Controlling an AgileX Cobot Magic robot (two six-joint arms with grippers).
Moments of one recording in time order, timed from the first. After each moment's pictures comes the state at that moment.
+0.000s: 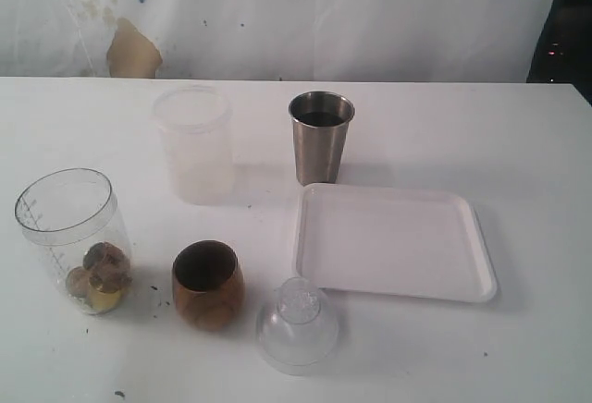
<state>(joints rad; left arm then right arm) -0.92 0.58 -0.48 -1.73 -0.90 1.51 -0.01 0.01 -0.01 0.26 0.23 0.18</state>
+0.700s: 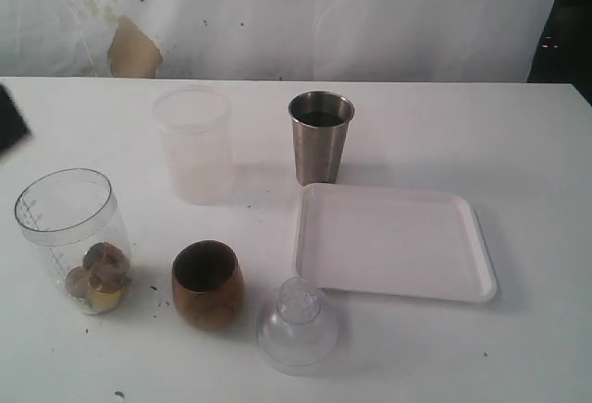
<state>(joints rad) -0.92 0.53 -0.48 -1.75 0.11 1.46 -0.01 0.01 -0.01 0.26 0.23 0.18</state>
